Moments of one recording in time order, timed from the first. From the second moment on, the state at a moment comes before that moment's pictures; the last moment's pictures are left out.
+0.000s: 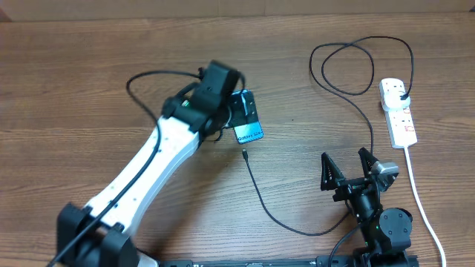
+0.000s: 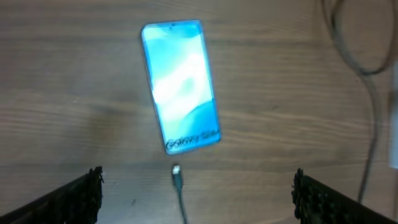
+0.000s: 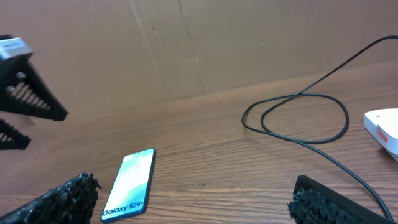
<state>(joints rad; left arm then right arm) -0.52 1.65 1.42 -0.83 0.00 -0.70 0.13 0.01 0.02 -0.07 -0.10 0.28</state>
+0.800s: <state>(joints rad) -0.54 2.28 1.81 -1.01 -0.01 -0.82 0.13 0.01 0.02 -0.06 -0.10 0.28</state>
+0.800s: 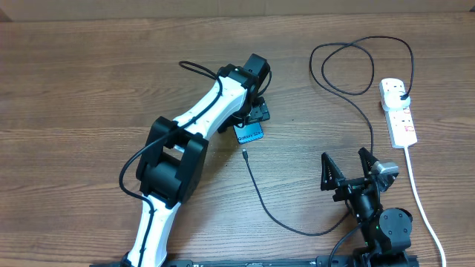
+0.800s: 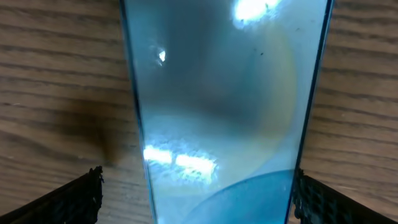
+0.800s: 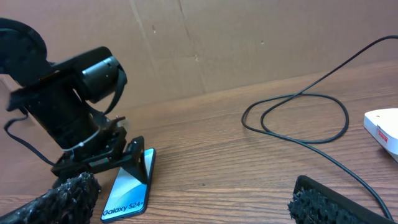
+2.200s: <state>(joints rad) -0.54 2.30 1.82 -1.00 0.00 -0.82 0.13 0.01 0.02 -0.06 -0.10 0.28</state>
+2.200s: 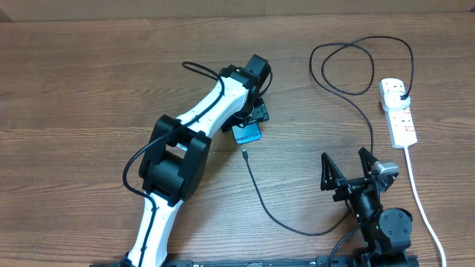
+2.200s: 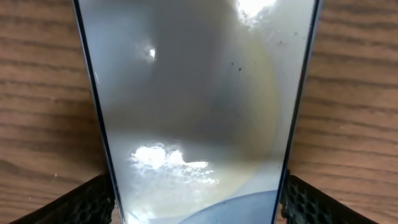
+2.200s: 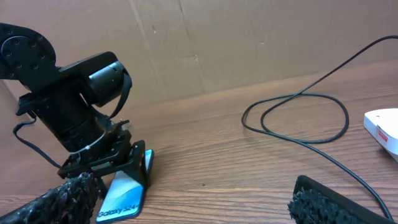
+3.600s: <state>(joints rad) -0.53 2.35 2.07 -1.31 -0.02 -0.72 0.13 0.01 0.02 -0.06 -0.10 0.28</state>
